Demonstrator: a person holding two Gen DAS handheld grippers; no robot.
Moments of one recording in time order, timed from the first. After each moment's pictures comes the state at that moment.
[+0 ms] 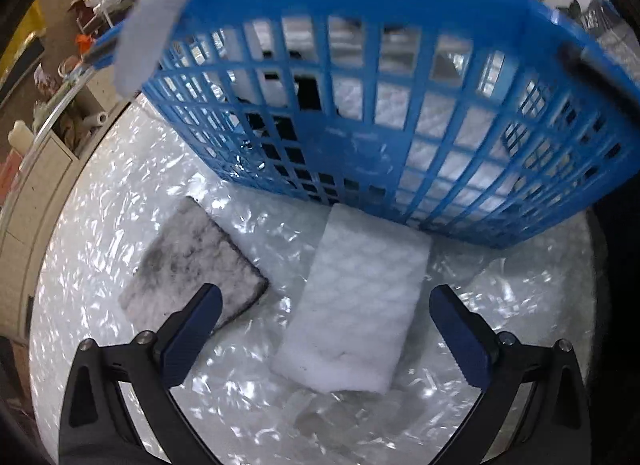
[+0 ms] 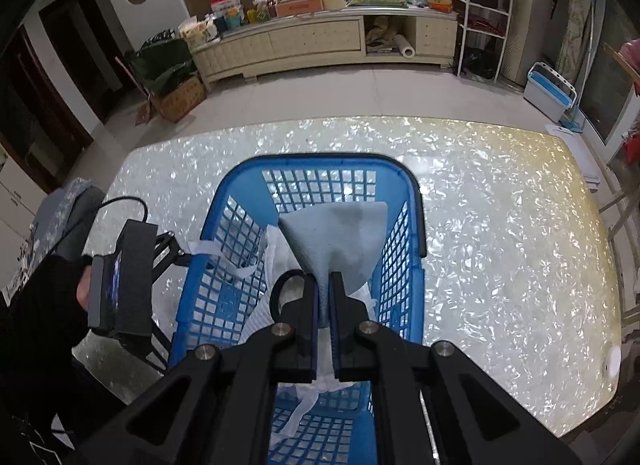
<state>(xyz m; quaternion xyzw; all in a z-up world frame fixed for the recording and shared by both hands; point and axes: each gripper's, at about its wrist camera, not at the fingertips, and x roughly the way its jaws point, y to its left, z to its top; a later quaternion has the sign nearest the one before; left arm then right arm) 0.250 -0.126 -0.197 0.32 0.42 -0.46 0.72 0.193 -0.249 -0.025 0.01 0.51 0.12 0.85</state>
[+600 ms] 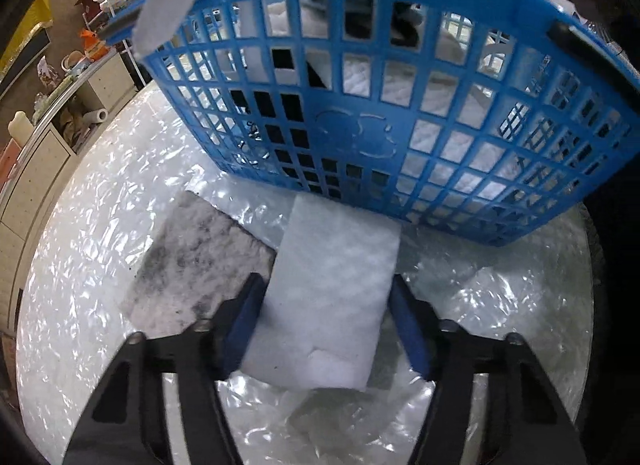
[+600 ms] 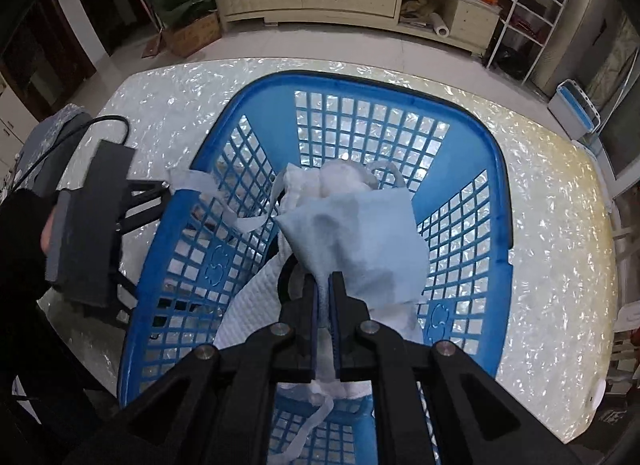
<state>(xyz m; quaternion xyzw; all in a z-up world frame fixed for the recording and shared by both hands) 0.243 -0.111 -0.200 0.29 0.42 -0.47 0.72 0.204 -0.206 -0.075 -0.08 0.57 0.14 0.81</state>
